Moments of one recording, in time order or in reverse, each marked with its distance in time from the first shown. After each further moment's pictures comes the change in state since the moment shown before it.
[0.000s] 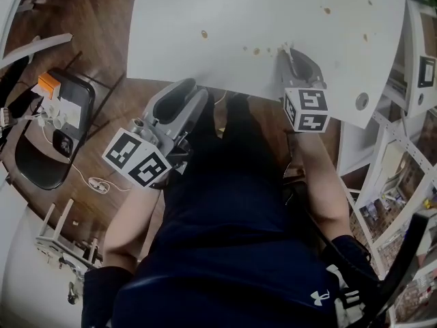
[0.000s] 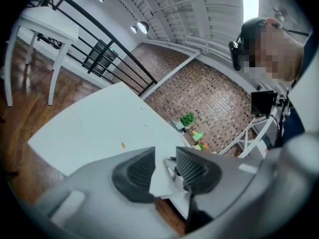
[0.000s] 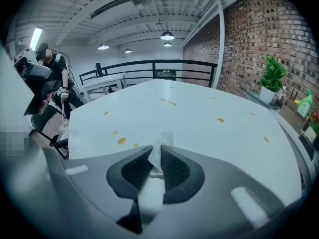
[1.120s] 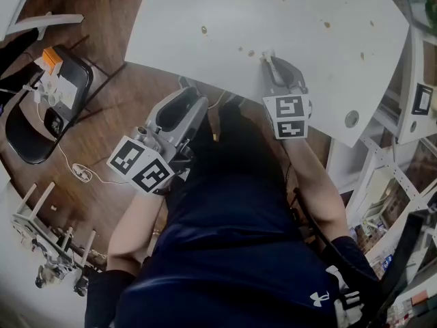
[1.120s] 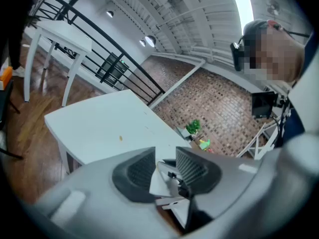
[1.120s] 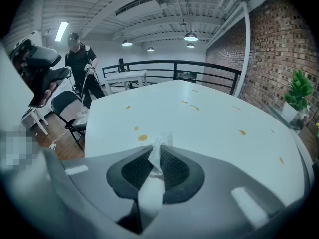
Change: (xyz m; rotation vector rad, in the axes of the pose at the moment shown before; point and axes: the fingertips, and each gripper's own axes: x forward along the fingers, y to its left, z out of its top) left arm -0.010 -0.031 -0.024 -0.040 -0.140 0.121; right arm 0.000 0.042 0.007 -0.196 -0.002 0.165
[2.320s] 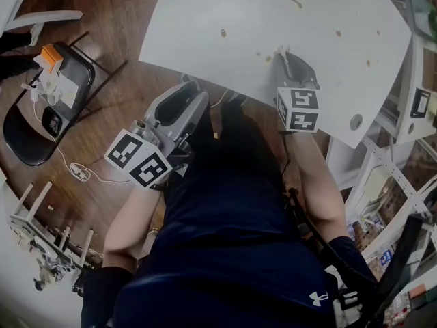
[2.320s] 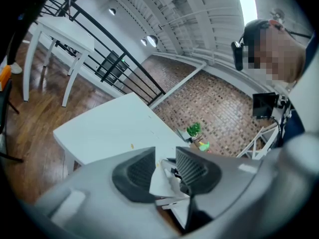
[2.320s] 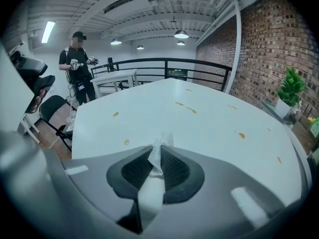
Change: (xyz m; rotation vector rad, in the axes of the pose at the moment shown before) left arm -0.018 0.036 0.029 -0.021 0.006 -0.025; right arm 0.020 -0.015 0.012 0.071 0.034 -0.090
